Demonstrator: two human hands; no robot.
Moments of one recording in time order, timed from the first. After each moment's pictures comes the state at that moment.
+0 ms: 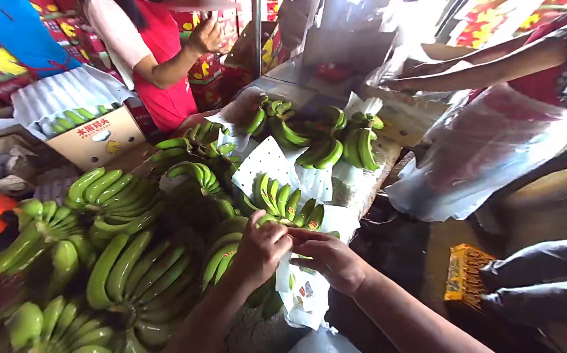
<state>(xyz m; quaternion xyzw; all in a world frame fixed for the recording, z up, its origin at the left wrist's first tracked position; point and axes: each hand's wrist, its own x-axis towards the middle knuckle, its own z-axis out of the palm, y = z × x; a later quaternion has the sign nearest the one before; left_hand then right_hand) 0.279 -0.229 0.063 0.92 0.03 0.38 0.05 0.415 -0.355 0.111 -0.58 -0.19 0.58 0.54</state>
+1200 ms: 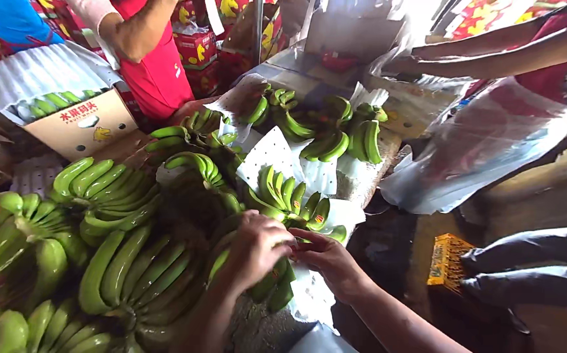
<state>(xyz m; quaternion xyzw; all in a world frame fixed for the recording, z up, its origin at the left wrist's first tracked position) 0.249 -0.205 0.075 0.91 0.10 0.28 0.30 0.382 -0.347 0.084 -0.63 -0.19 0.49 0.57</state>
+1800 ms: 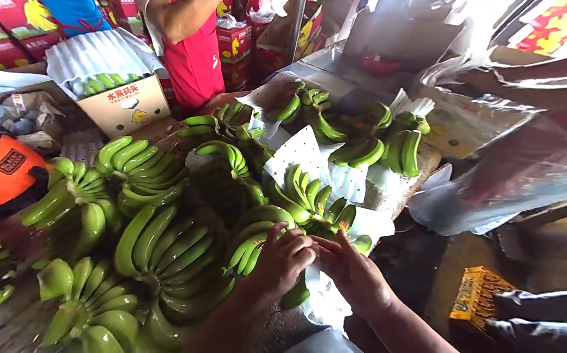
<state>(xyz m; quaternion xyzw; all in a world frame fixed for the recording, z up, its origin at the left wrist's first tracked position) 0.234 -0.232 0.026 0.88 0.07 0.44 0.15 0.363 -0.345 0.074 -0.58 -0.13 0.49 0.63</state>
